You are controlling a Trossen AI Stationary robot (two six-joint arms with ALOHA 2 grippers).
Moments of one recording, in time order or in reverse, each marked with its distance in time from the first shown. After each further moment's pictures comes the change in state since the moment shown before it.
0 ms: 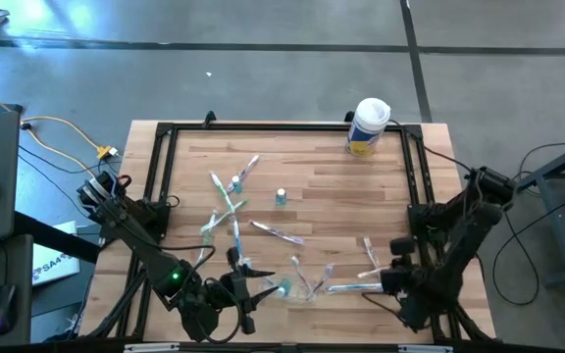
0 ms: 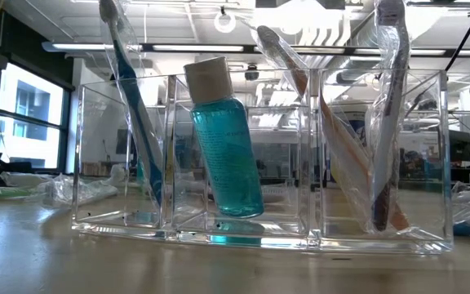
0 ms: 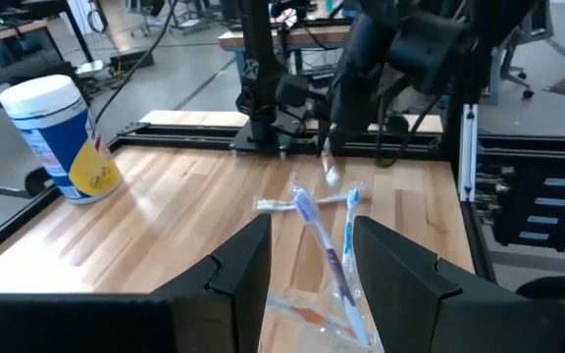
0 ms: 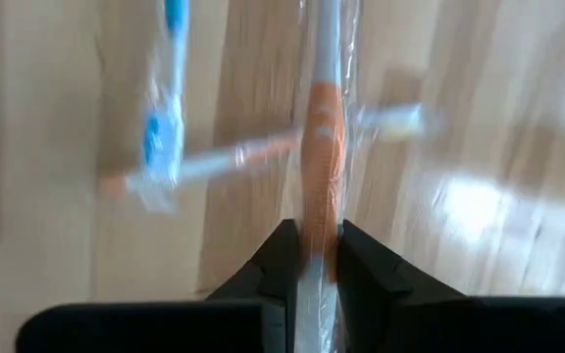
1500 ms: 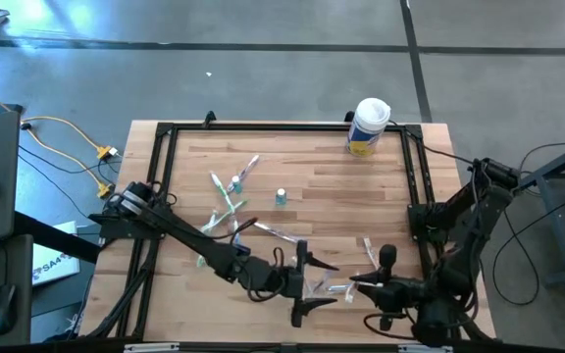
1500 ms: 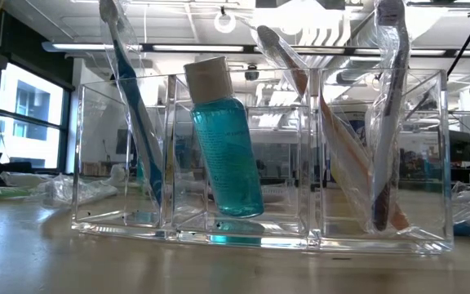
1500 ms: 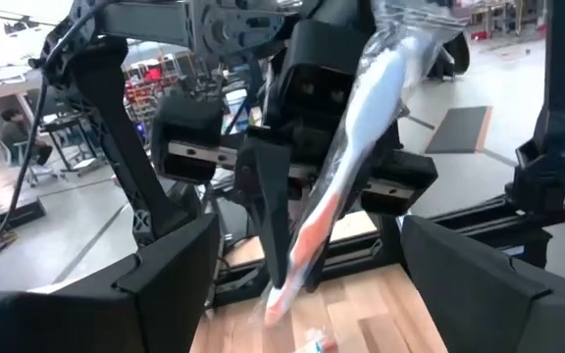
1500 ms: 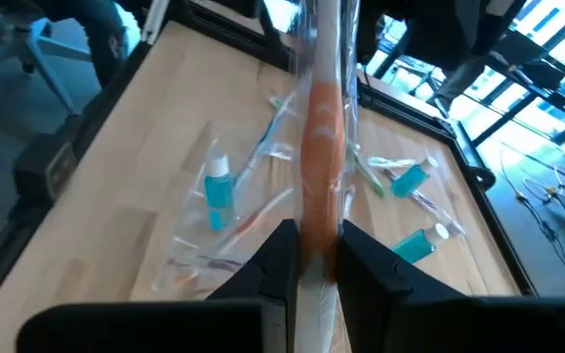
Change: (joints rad) left arm 0.291 0.262 0.103 0.659 0.602 0.570; right arm -0.015 -0.101 0.139 0.618 0.692 -0.515
